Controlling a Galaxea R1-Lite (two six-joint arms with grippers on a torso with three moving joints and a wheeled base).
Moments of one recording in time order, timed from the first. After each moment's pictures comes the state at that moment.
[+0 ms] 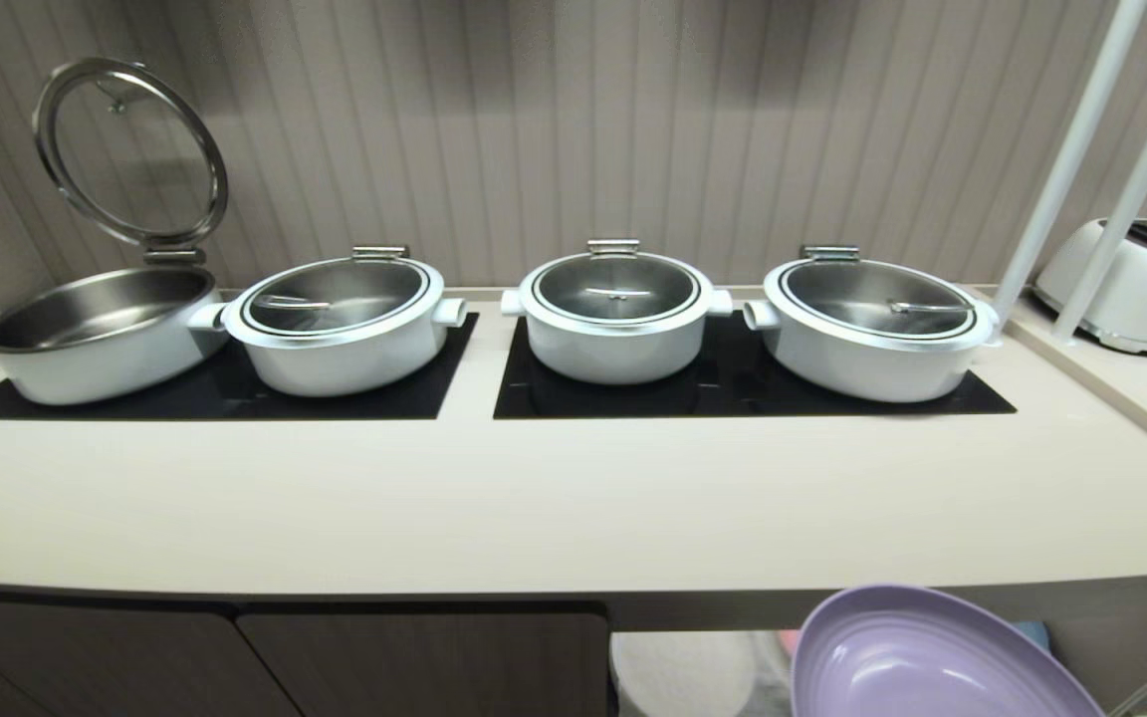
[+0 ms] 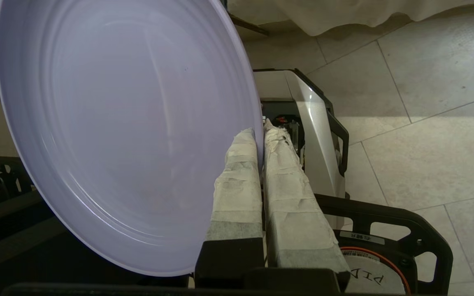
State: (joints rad) left arm 0.00 0.00 0.00 0.00 0.01 -0.04; right arm -0.11 1.14 -0.55 0.52 0.40 0.12
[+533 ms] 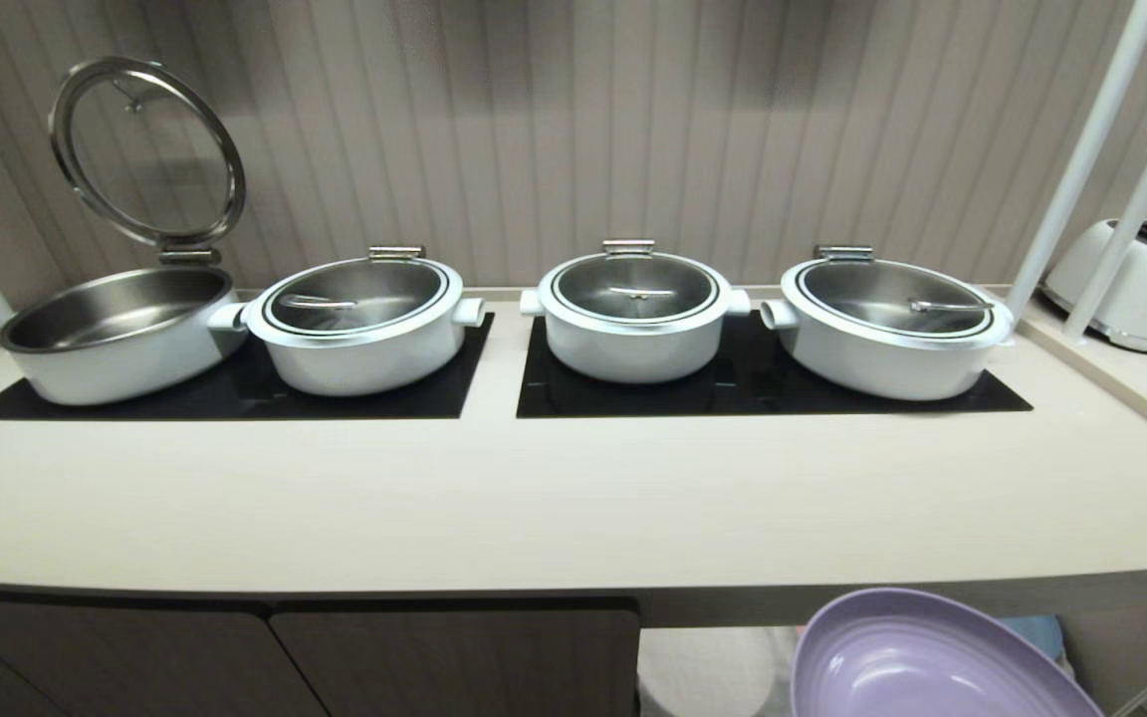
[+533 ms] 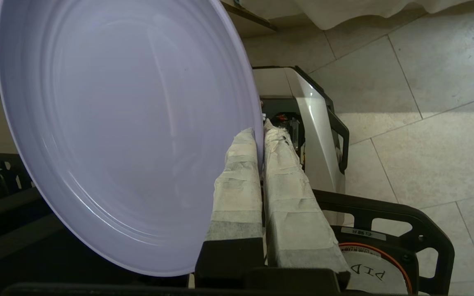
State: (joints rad) left arm 0.00 0.00 0.00 0.00 0.01 -0.04; right arm -0.11 1.13 -0.55 0.53 0.40 0.12
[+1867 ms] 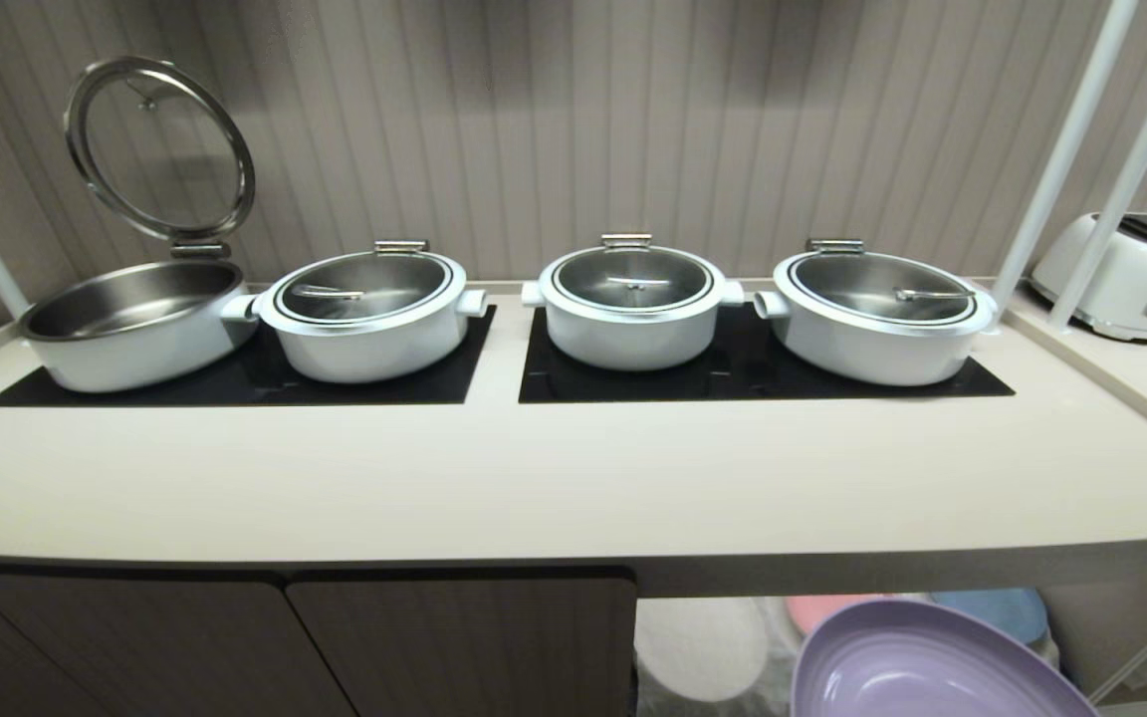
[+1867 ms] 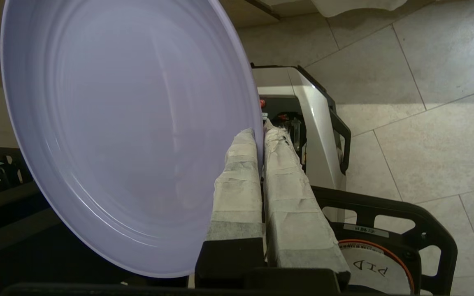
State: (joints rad) left arm 0.00 0.00 0.00 0.00 0.01 -0.04; right arm -0.11 1.10 -0.55 0.55 0.41 0.12
